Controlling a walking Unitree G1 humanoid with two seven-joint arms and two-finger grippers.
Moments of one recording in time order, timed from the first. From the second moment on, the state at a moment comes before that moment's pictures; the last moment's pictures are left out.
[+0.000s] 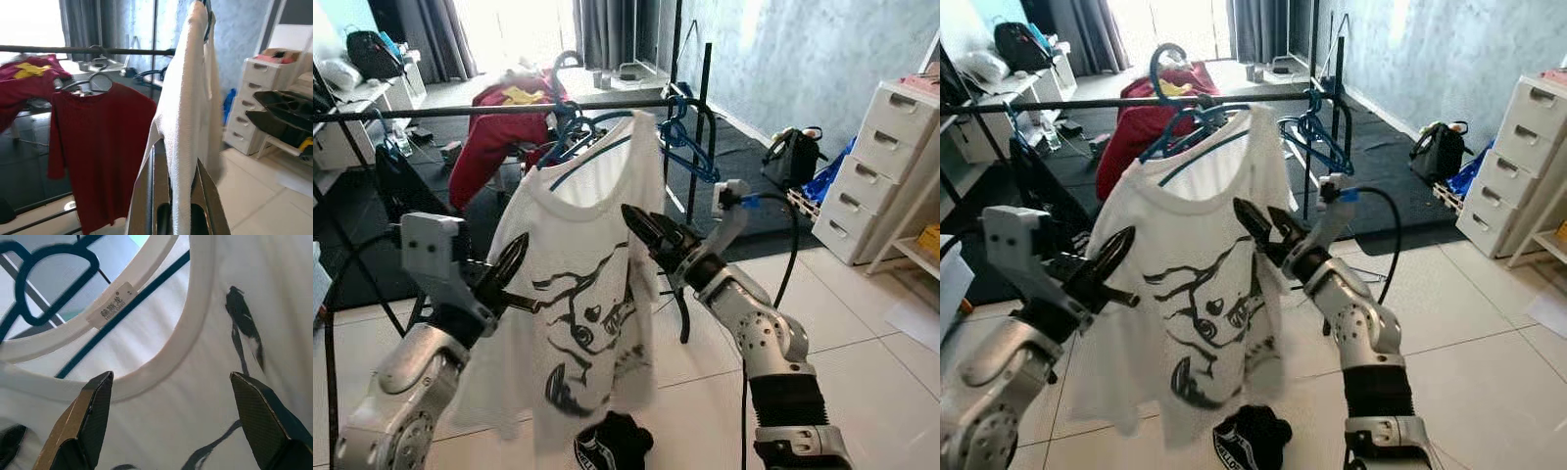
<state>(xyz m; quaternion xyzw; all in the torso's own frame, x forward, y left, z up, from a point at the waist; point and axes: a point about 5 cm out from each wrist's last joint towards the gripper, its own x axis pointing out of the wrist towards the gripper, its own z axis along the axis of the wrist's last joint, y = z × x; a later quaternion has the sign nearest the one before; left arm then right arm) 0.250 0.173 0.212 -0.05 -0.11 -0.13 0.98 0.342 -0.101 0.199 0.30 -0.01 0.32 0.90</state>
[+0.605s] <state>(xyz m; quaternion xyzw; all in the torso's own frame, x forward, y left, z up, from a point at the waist) 0.238 0.146 0.219 -0.01 -0.14 -0.16 0.98 0.366 -0.117 0.234 0.34 -0.05 0.24 0.91</state>
